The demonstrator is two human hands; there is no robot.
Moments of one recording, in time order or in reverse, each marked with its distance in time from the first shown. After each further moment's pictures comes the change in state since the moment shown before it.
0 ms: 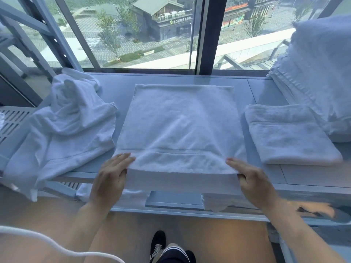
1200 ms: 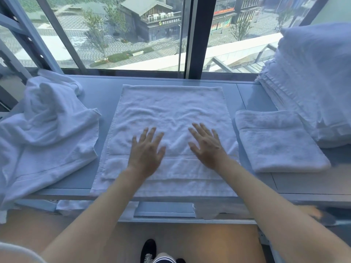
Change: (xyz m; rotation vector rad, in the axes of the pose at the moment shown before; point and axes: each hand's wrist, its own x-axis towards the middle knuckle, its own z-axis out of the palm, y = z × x) left_hand 0.134 0.069 0.093 0.202 -0.225 0.035; right_hand 0.154 -0.017 0.050 -0.230 -0.166 -0.046
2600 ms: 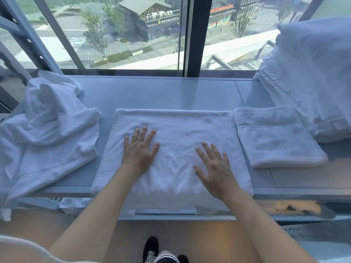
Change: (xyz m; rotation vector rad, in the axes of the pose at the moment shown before) left_hand 0.002 -0.033 0.022 0.044 -0.100 -0.162; right_hand -0.100 -0.015 0.012 0.057 -0.031 0.129
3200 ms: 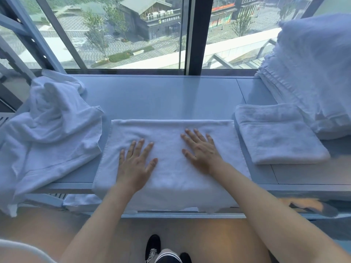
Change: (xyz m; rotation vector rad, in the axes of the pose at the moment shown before) left_hand -0.068 -0.012 -0.003 -0.021 -0.015 0.003; right_hand 0.079 -0.009 0.015 -0.161 -0.085 -0.137
